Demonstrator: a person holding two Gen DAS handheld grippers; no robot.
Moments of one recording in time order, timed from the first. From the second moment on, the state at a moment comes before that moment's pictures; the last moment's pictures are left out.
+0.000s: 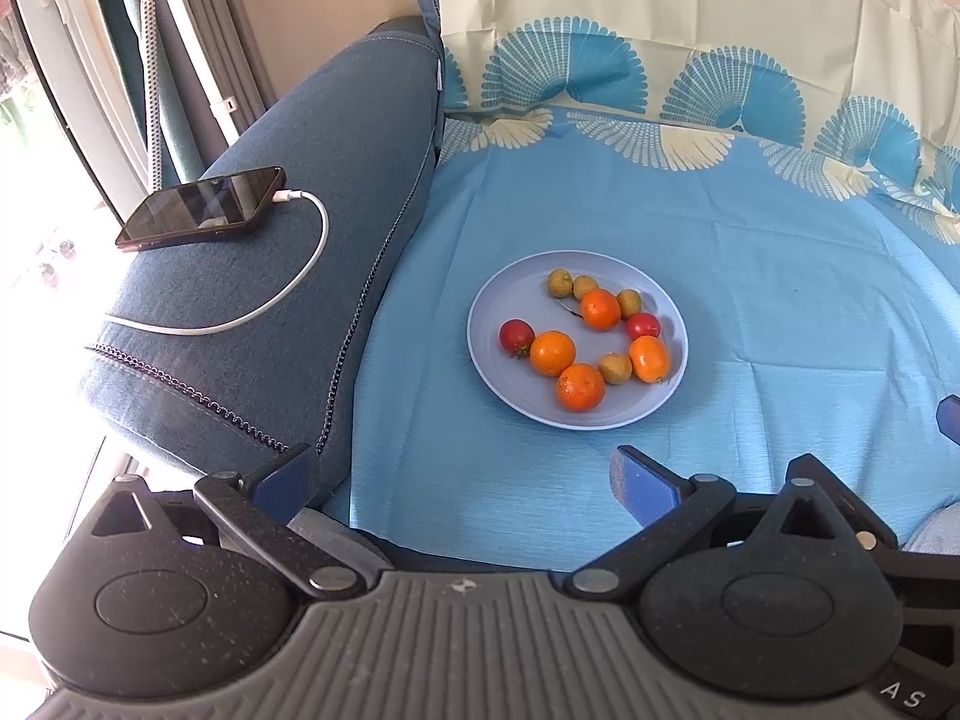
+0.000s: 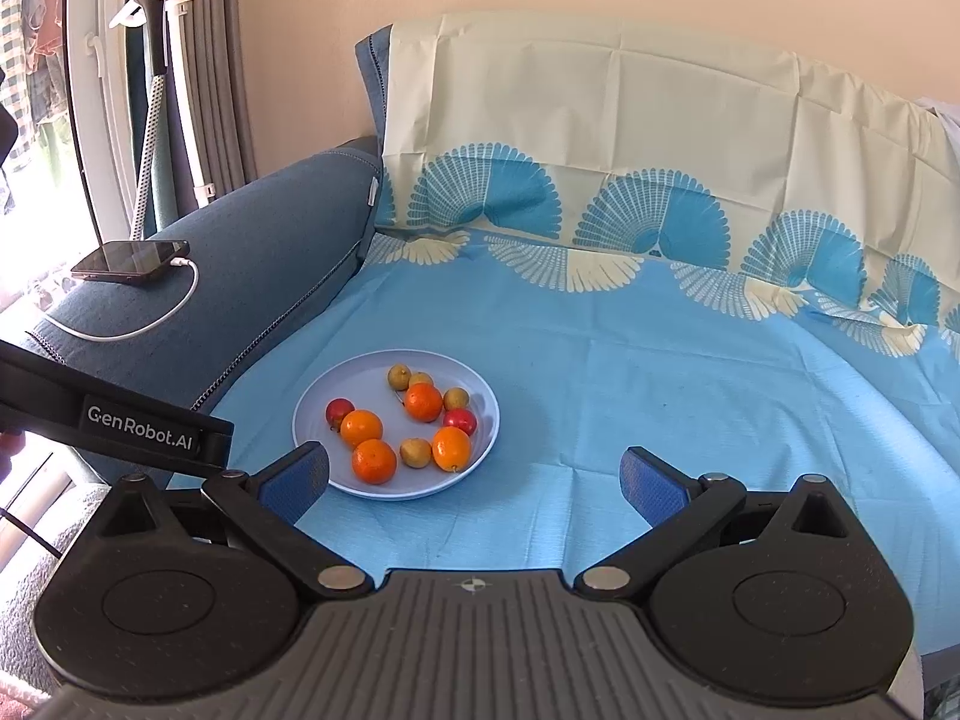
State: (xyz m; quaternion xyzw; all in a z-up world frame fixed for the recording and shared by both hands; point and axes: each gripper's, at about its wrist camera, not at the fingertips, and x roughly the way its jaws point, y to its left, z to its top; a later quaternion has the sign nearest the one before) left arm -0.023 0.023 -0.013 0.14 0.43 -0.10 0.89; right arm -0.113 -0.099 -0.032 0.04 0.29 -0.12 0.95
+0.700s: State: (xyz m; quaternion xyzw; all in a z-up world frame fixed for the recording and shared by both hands) left arm -0.022 0.025 -0.013 0.13 0.43 -0.10 0.89; right arm -0.111 -0.097 -0.032 0.04 0.29 -0.11 0.95
